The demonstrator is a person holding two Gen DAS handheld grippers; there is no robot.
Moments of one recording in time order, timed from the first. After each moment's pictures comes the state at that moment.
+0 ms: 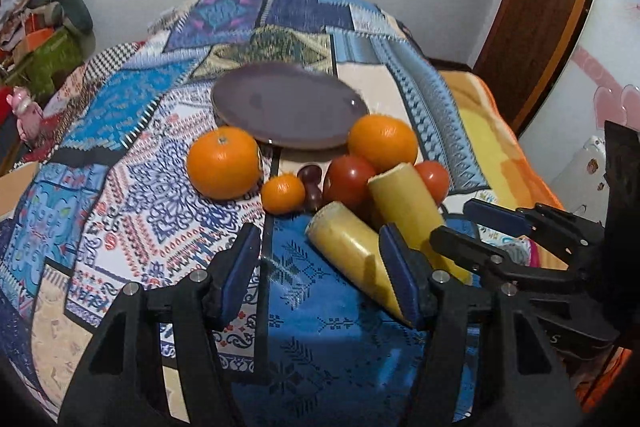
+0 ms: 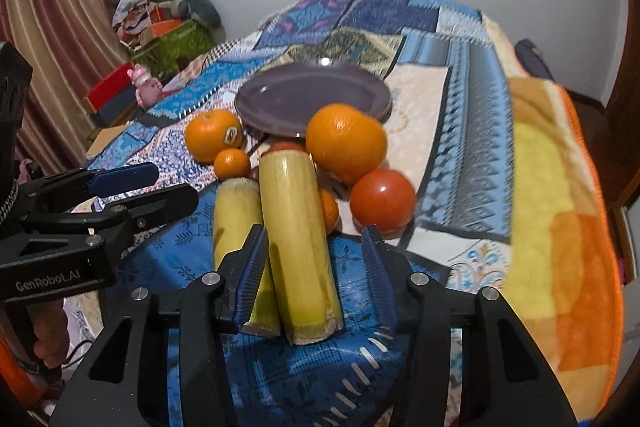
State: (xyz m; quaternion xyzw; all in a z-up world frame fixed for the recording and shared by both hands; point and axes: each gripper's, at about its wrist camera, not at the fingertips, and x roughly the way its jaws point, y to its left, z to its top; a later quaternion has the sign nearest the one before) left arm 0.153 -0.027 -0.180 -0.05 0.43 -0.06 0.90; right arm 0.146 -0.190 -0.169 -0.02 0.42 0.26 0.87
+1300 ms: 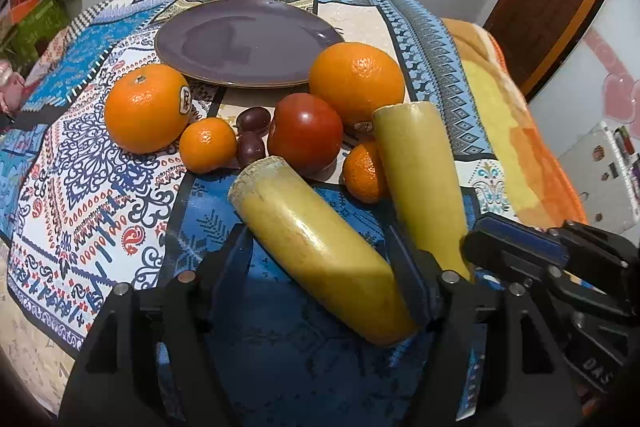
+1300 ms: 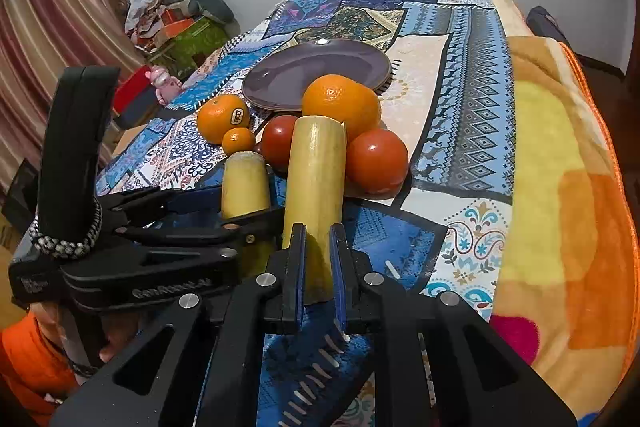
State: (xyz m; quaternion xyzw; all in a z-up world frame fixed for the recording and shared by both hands) left arm 0.182 -0.075 -0.227 -0.05 0.50 -0.05 0.86; right arm 0.145 -0.218 -0.174 0.03 0.45 0.30 0.84
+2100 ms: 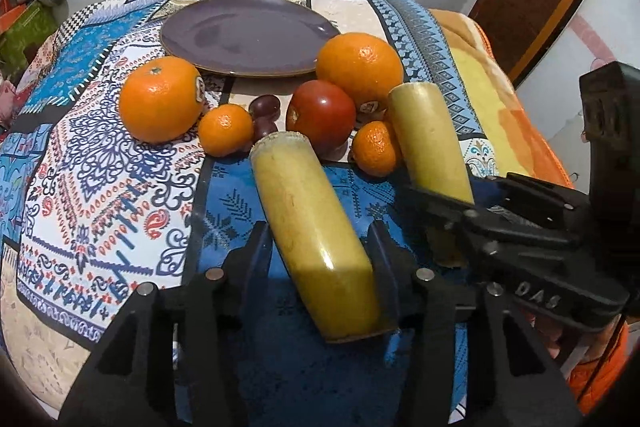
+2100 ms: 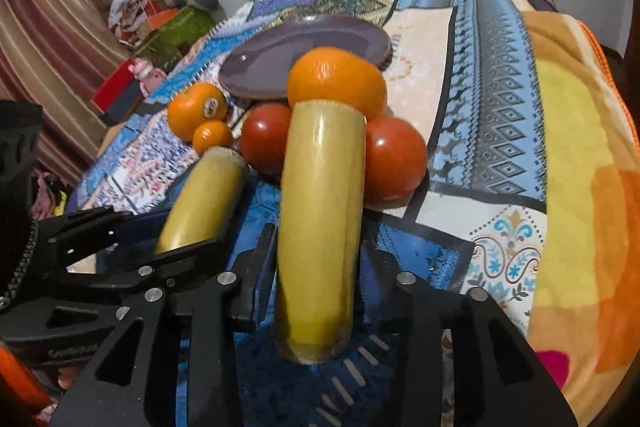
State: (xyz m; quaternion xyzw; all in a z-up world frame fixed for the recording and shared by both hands) left arm 0.167 -0.057 -0.224 -0.05 0.51 -0.09 0.85; right arm 0.171 -0.197 -0.202 0.03 0.49 0.28 0.83
